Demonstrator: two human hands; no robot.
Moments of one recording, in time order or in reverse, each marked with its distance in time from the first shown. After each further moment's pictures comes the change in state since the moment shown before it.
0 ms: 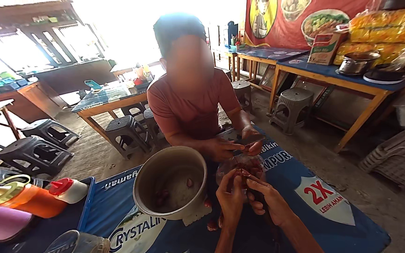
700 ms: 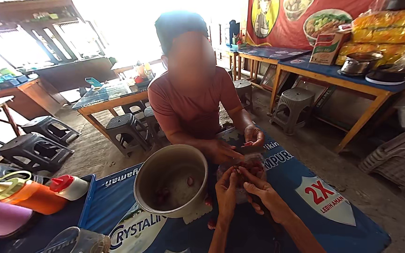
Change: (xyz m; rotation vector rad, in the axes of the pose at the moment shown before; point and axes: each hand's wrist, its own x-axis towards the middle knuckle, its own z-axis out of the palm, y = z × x) left_hand 0.012 0.004 -0.013 -0.123 -0.087 -0.304; right_hand 0.006 0.005 -0.006 -0.280 -0.121 -0.151
